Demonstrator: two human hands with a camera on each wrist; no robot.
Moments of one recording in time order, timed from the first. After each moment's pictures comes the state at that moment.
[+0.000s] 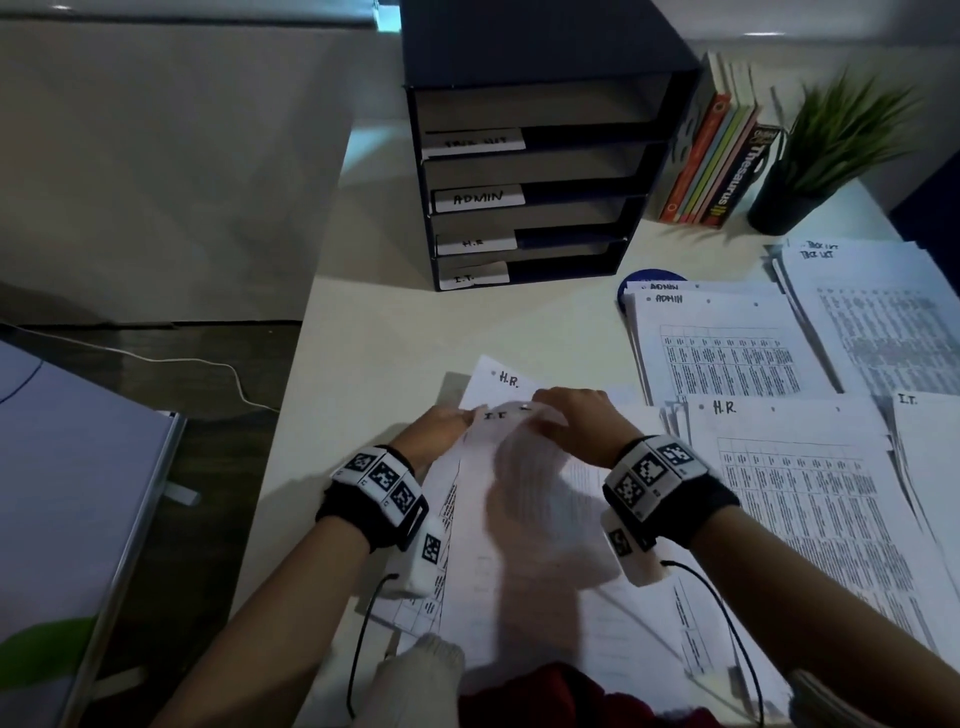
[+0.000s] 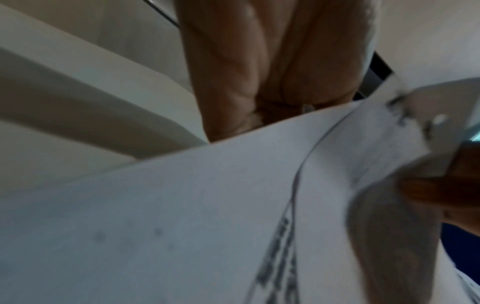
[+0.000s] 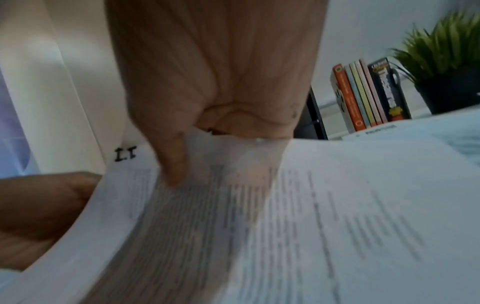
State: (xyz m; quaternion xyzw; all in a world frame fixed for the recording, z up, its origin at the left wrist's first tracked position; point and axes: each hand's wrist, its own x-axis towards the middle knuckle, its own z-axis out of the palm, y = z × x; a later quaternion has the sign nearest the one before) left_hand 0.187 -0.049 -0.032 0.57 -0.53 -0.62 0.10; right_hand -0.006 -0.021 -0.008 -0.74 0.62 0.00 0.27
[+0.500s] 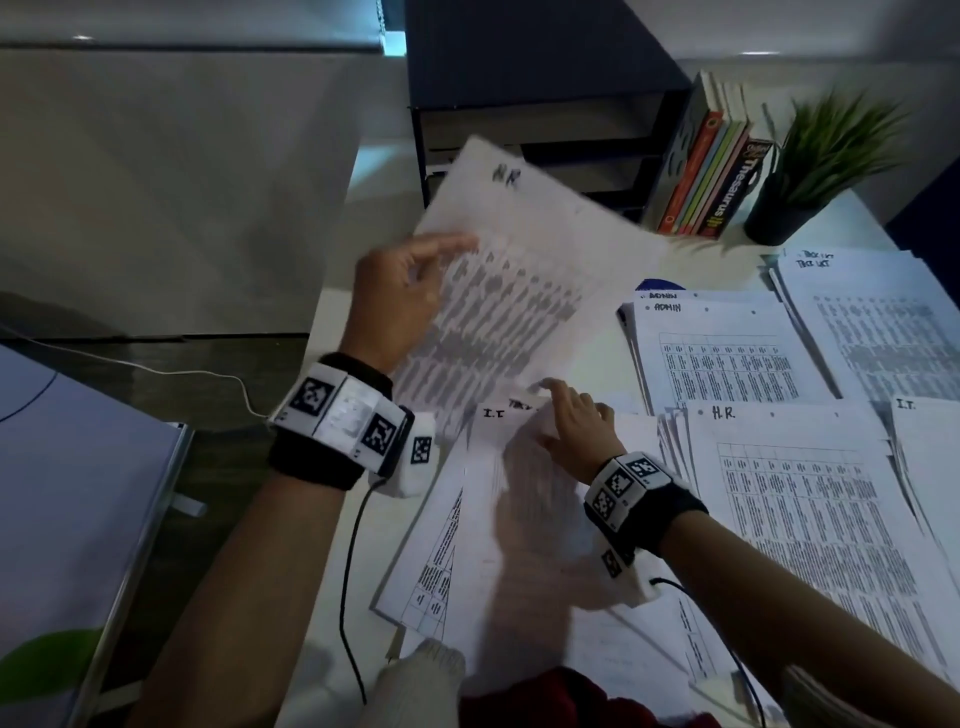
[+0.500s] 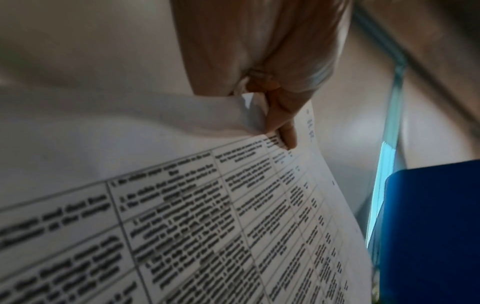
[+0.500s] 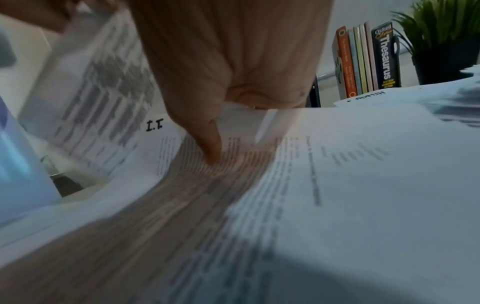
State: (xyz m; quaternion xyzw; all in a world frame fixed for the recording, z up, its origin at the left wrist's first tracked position) left_hand 0.192 -0.090 0.099 0.46 -0.70 -0.32 0.45; right_hand 0.006 -0.014 -0.034 -0.68 0.70 -0.04 0.24
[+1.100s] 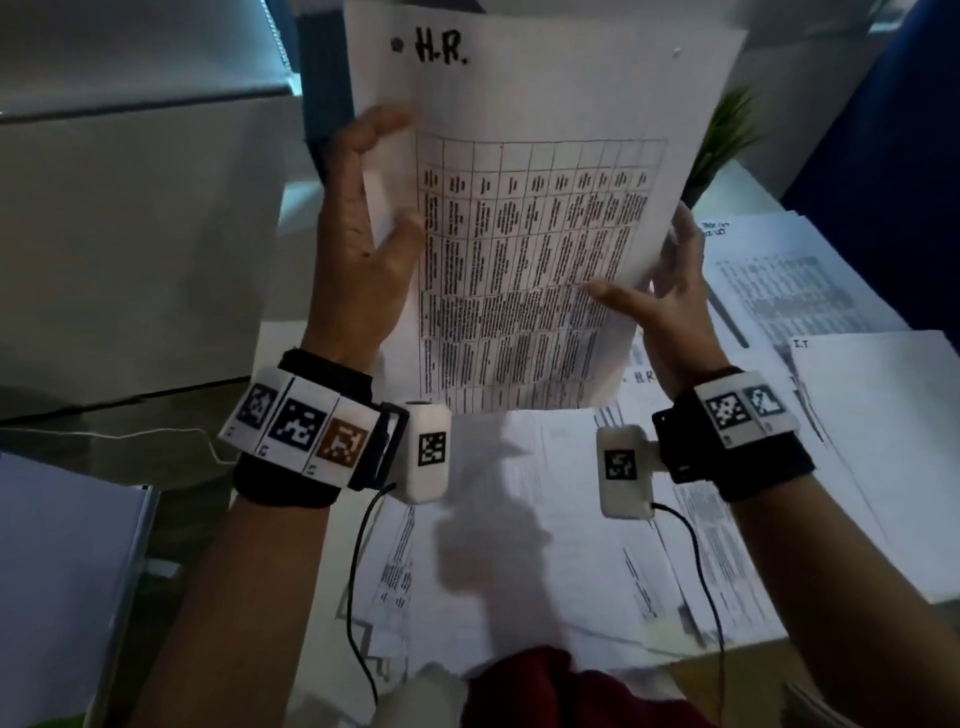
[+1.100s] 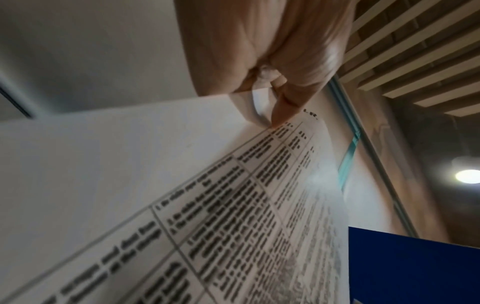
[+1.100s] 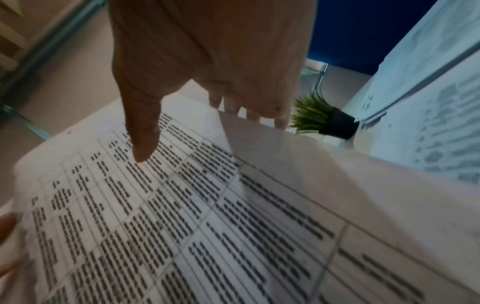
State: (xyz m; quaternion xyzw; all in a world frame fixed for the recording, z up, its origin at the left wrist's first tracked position) left_hand 0.133 -0.043 0.163 0.30 -0.71 -0.32 0.55; right_hand -0.085 0.011 0.092 -0.43 0.49 -0.66 0.38
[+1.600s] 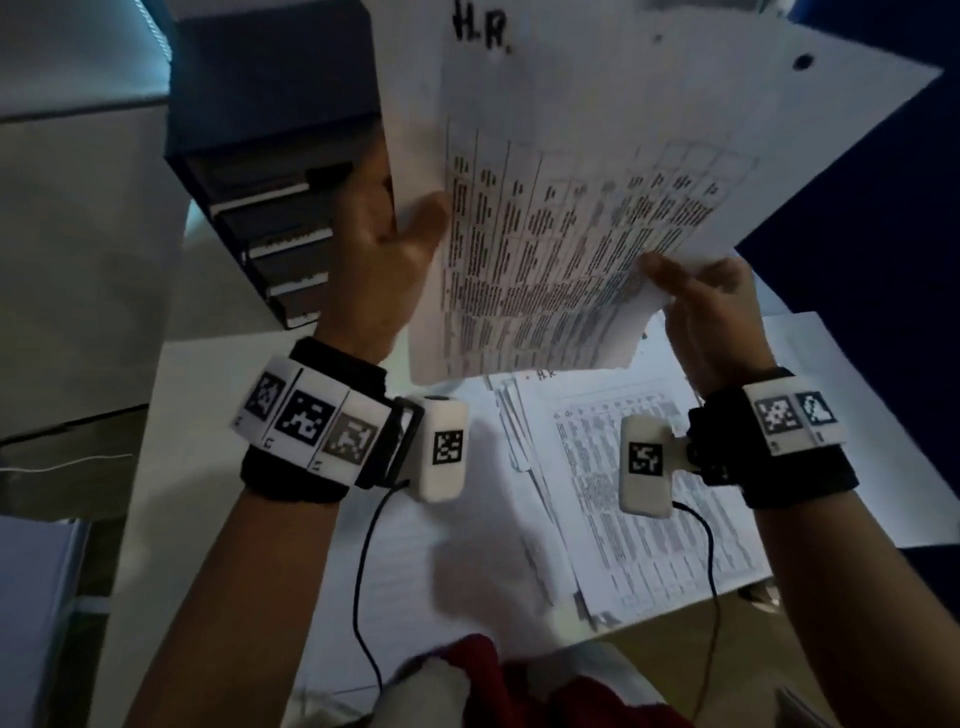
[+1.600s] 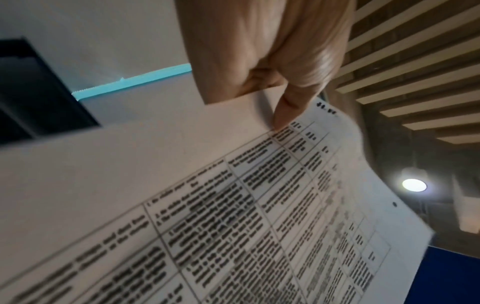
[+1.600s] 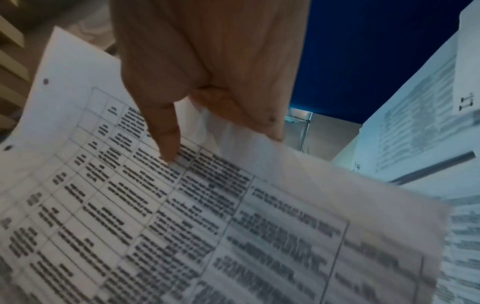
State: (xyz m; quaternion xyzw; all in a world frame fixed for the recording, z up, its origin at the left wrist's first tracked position) left_hand 0.026 -0.014 0.174 0.20 -0.65 -0.50 0.53; right_hand -0.186 0.074 0.120 -0.36 0.46 -0.73 0.36
